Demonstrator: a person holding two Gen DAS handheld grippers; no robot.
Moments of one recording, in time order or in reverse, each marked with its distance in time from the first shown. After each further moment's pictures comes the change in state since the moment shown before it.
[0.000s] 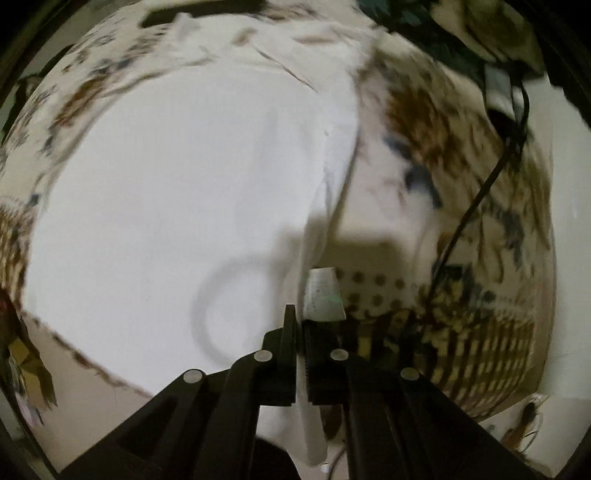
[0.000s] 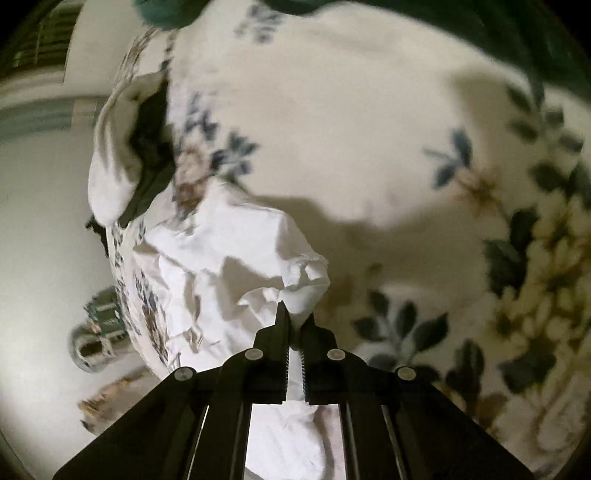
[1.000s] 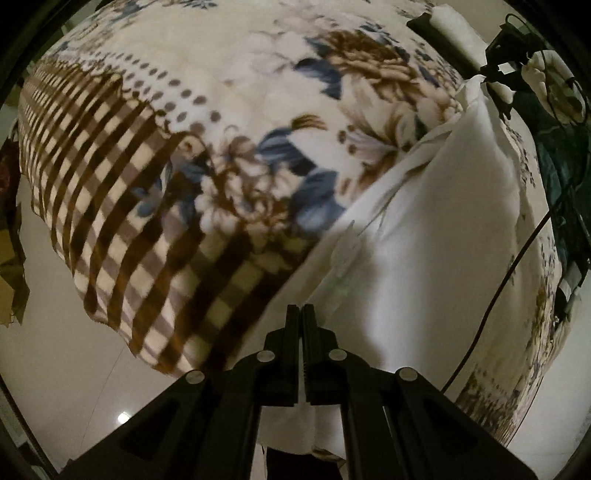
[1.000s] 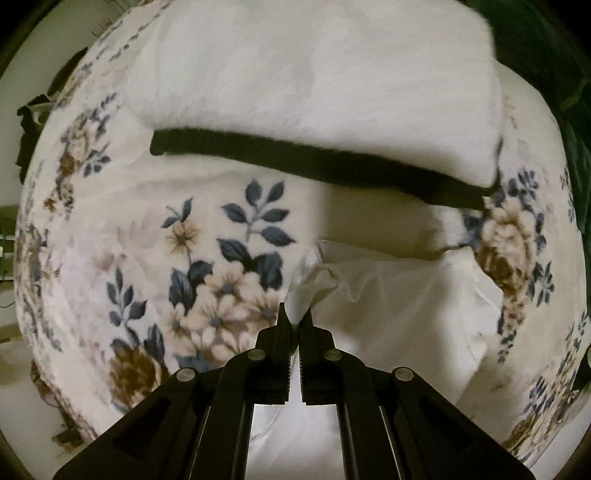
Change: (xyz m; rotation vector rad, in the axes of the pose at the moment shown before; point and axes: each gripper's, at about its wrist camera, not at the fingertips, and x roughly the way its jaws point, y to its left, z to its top) left arm 0.018 0.348 0.023 -0.464 -0.016 -0.051; right arm 0.229 0.376 0.006 -0.360 -0.037 -0.551
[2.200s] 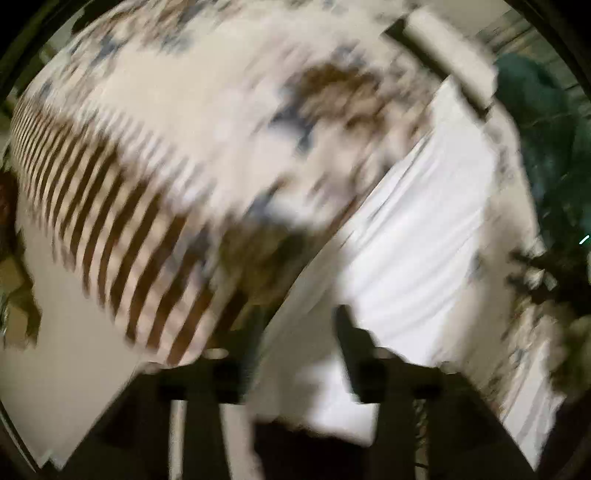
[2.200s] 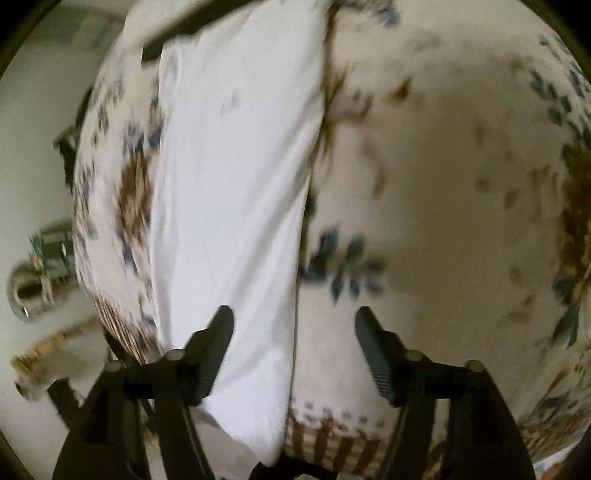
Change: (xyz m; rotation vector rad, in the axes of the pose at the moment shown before) left arm -0.095 0.005 0.048 0.080 0.009 -0.041; right arm -0.024 -0.187 -0.329 0.285 0.033 0.370
